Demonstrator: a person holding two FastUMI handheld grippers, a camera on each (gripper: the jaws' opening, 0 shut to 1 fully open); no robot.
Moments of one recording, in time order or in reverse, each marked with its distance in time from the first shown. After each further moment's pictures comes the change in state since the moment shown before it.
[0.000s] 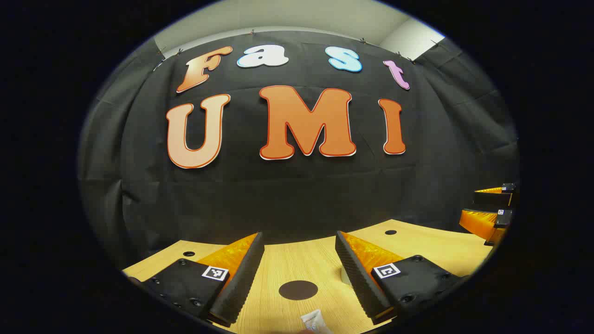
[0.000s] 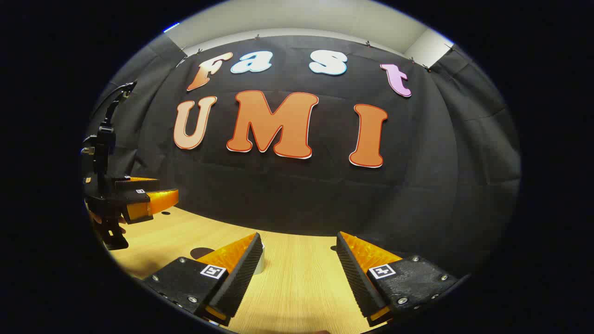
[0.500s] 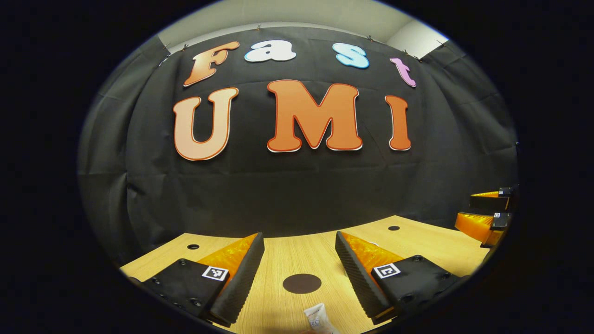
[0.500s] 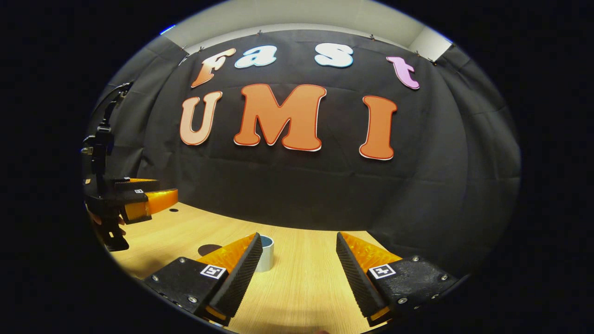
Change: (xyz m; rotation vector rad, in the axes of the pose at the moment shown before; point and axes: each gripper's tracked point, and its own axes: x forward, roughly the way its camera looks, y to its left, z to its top) left arm -0.004 0.002 -0.013 -0.028 0.047 0.025; right arm 0.007 0.018 -0.009 0.005 0.049 0.067
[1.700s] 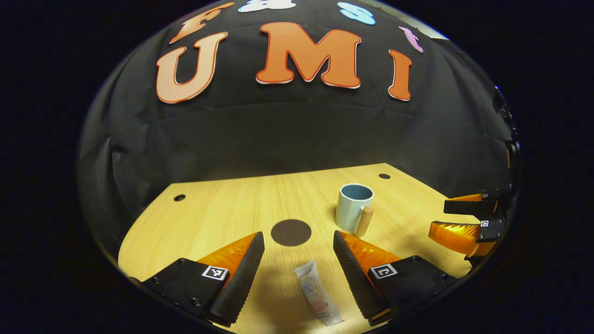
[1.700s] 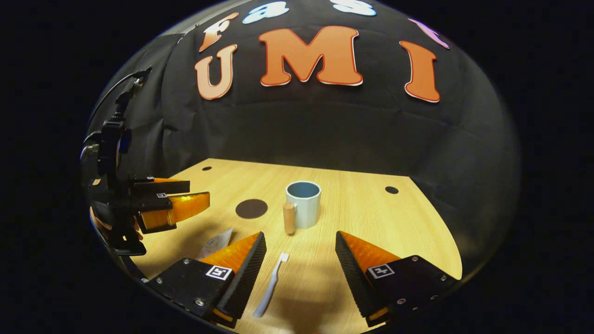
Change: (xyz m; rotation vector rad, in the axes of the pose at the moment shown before) left arm -0.023 -0.012 -0.099 -0.053 0.472 -0.088; right arm 0.001 0.074 -0.075 0.047 0.457 0.226
